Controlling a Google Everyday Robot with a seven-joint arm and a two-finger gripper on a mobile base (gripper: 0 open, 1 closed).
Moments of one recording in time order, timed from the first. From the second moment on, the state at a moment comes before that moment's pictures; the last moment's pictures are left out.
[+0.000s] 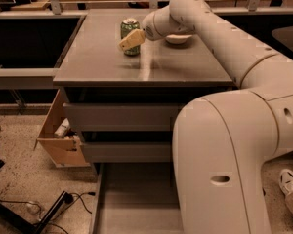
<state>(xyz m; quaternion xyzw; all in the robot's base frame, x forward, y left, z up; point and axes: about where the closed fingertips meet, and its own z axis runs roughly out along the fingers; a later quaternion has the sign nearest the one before) 0.864 0.030 0.893 -0.41 0.76 0.15 0.48</state>
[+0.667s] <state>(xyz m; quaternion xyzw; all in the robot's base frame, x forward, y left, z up) 0.799 -0.065 1.020 -0.34 0.72 0.03 0.60</state>
